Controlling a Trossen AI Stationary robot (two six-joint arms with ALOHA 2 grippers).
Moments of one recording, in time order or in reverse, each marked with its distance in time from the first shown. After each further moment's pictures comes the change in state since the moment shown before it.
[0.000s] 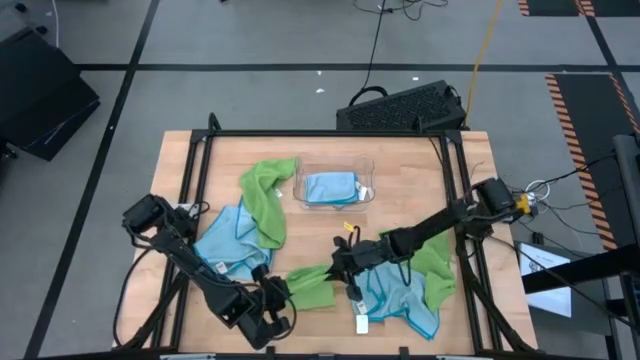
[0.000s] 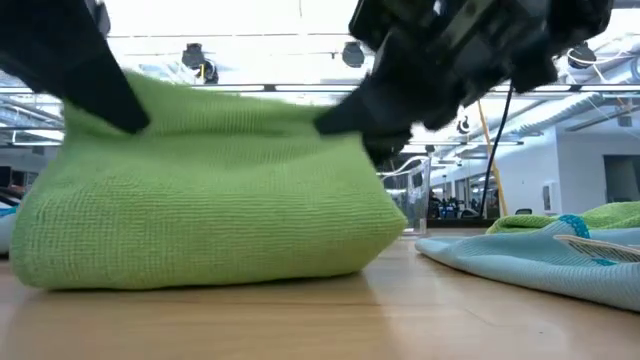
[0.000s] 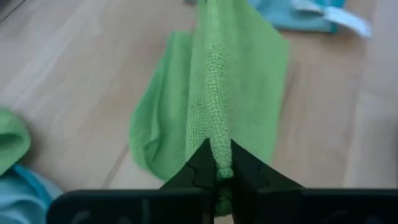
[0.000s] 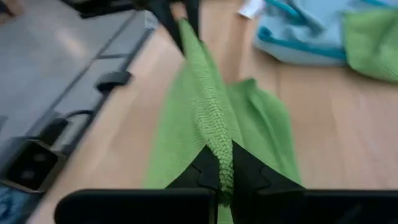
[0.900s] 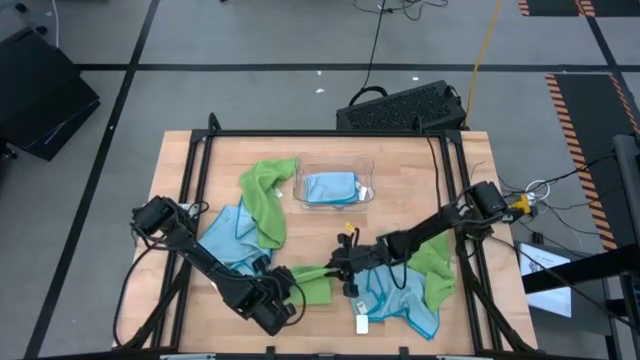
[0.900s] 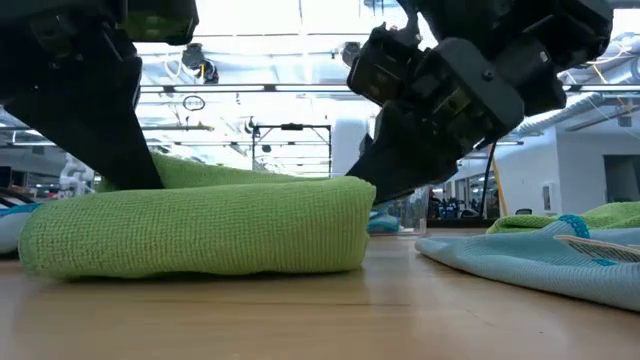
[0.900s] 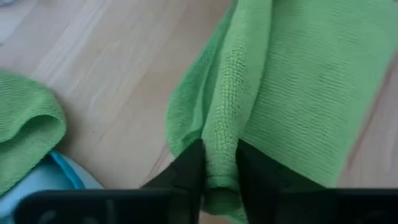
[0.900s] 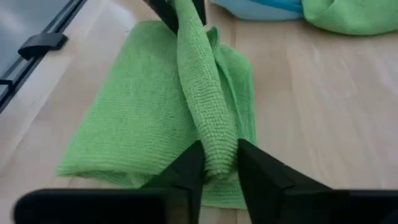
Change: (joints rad) left arm 0.094 0.053 0.000 -0.083 0.036 -0.012; right arm 0.004 0.066 -0.003 -0.043 0.150 -0.006
